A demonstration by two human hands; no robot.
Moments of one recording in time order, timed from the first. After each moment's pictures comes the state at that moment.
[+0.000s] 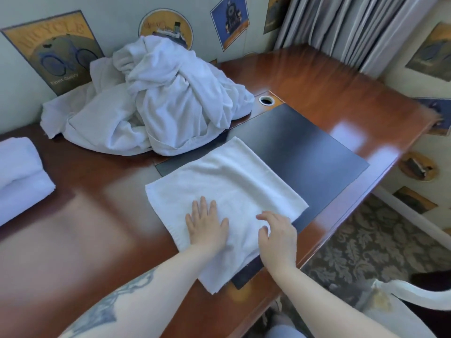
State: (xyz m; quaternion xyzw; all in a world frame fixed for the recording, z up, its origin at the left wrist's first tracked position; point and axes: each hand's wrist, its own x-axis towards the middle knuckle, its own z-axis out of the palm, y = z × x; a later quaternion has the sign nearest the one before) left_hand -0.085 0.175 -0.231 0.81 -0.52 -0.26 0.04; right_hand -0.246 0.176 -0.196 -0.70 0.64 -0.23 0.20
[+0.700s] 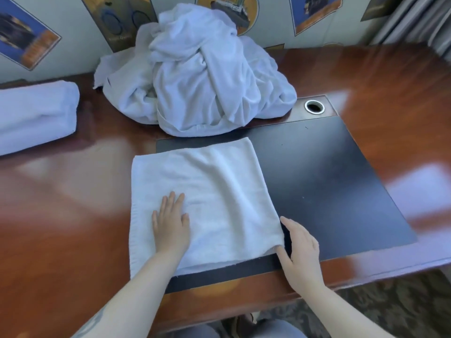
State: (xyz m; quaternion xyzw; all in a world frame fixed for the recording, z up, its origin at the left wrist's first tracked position) left_hand -0.151 0.154 -0.235 0.94 -0.25 -0.14 0.20; right_hand -0.400 0.009 -0.237 -0.86 0.42 -0.11 0.28
